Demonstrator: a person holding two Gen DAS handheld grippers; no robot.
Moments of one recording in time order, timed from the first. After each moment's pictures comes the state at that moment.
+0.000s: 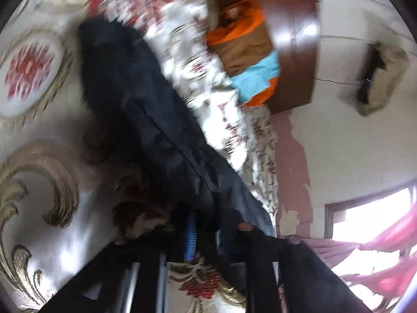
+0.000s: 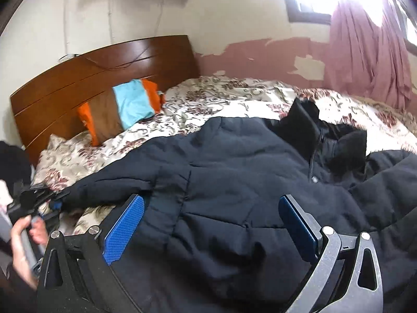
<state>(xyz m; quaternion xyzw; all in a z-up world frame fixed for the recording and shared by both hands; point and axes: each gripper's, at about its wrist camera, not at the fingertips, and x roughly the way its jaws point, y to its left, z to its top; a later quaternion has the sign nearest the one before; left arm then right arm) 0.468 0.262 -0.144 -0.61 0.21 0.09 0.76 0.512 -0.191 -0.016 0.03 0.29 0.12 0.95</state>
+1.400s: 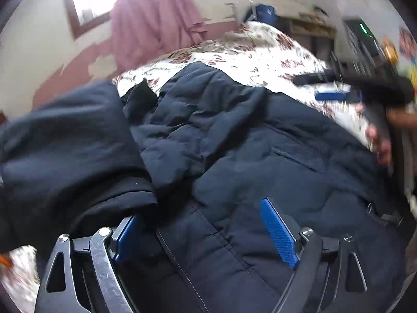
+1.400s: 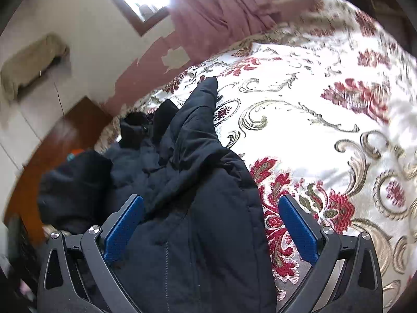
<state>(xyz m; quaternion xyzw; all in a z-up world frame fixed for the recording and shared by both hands) 0.353 -0.198 -0.044 0.28 0.31 -0.36 0.83 0.353 -0.508 -0.084 0.32 0.29 -0.06 0.90</state>
